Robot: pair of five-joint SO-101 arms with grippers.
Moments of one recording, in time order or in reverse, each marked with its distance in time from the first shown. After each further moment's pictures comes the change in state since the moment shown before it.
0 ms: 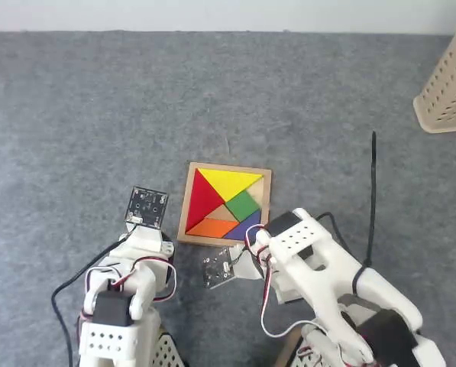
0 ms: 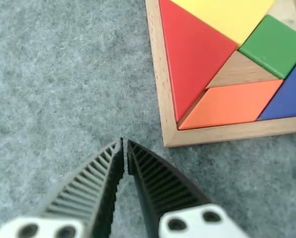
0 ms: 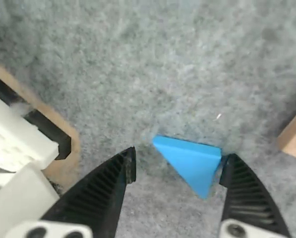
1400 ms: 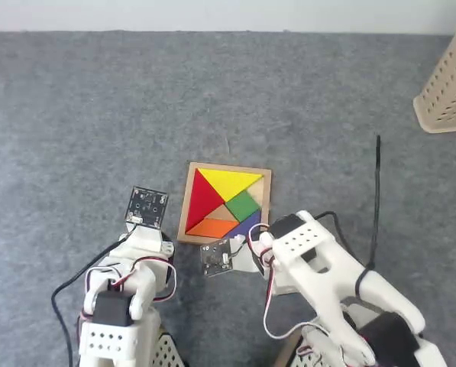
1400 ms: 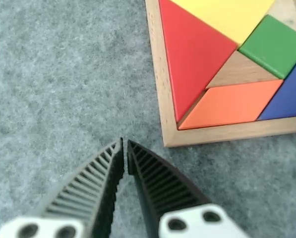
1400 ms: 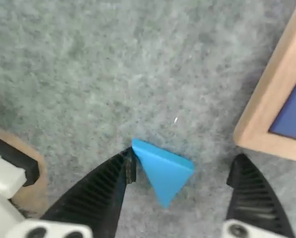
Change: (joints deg) left arm 0.0 0.0 0.0 0.0 0.0; right arm 0.6 -1.0 2.0 -7.9 -3.0
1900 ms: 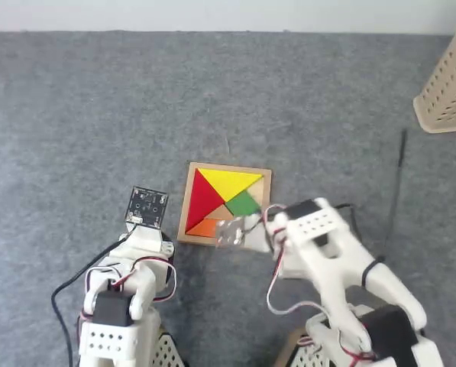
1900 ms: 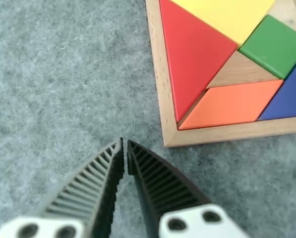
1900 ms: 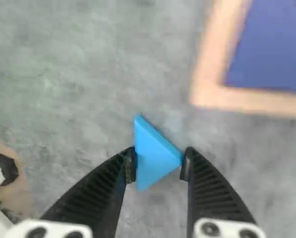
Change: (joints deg) left arm 0.0 0.0 0.0 0.0 0.0; right arm 10.9 2.0 -4.5 -0.2 -1.0
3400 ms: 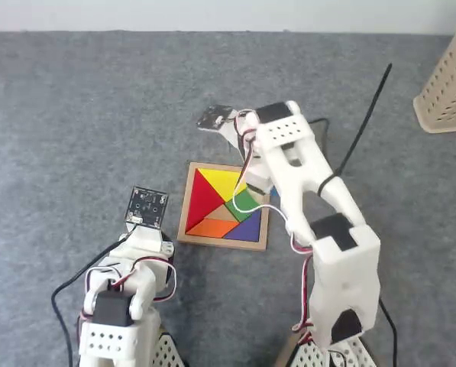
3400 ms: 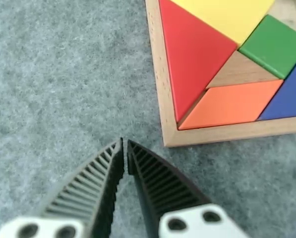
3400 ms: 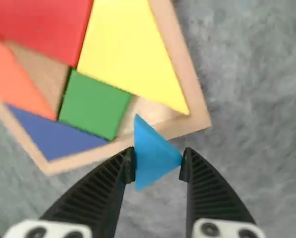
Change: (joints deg) left arm 0.0 0.0 0.0 0.0 0.0; right arm -0.2 44.9 -70.8 23.5 -17.0
